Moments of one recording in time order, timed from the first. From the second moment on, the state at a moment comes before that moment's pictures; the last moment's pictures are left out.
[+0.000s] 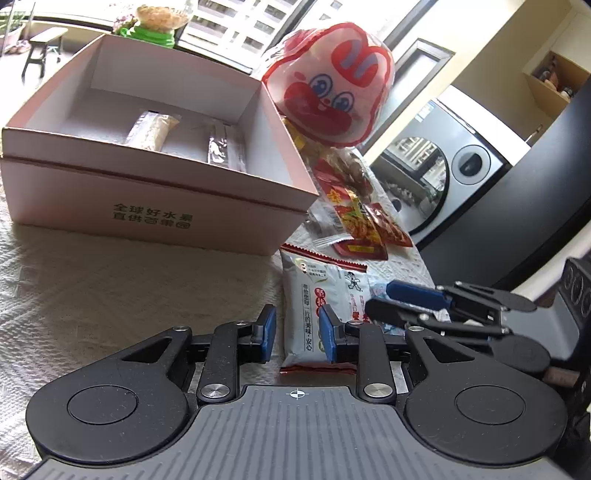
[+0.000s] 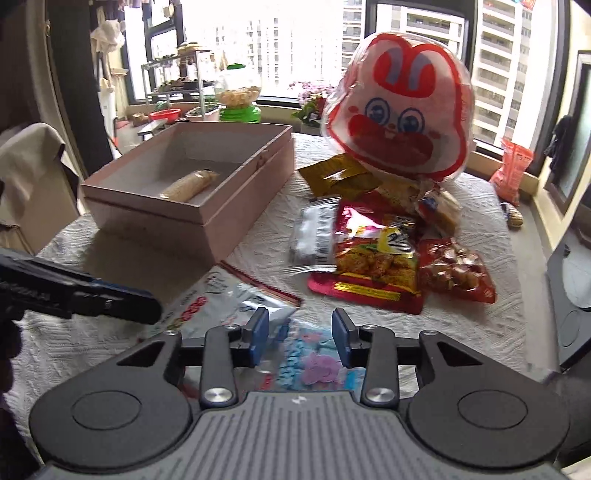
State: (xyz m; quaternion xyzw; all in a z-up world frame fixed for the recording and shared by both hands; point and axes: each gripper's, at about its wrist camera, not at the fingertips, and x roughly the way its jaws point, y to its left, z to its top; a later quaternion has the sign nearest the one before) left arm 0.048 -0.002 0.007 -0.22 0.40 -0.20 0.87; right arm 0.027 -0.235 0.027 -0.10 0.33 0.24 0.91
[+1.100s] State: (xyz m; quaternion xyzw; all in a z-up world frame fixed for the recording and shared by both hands) left arm 0.018 0.016 0.032 -0.22 0.37 -0.18 0.88; right arm 0.028 -0.230 0.027 -0.16 0.30 0.15 0.93
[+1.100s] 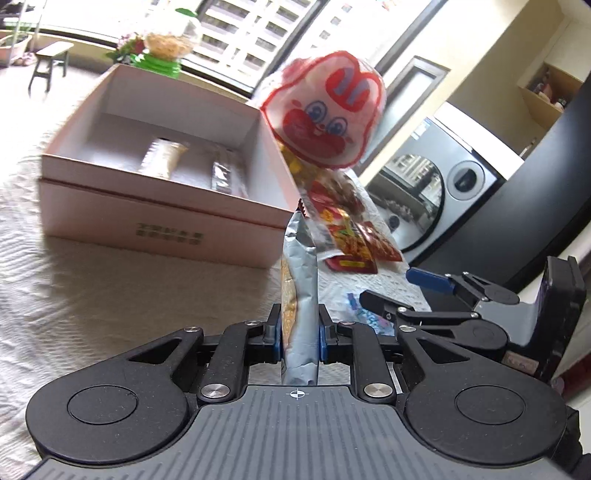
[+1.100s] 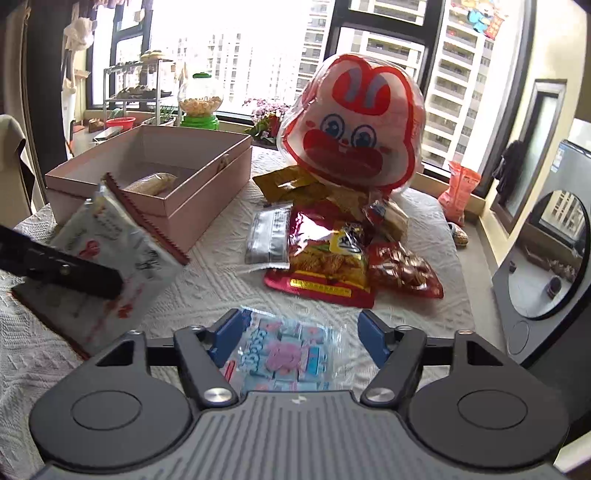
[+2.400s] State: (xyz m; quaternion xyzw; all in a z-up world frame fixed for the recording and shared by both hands) left arm -0.003 0.075 0.137 -0.20 0.21 -0.15 0.95; right arm -0.028 -0.230 0.129 -0.05 0.27 0.33 0.90
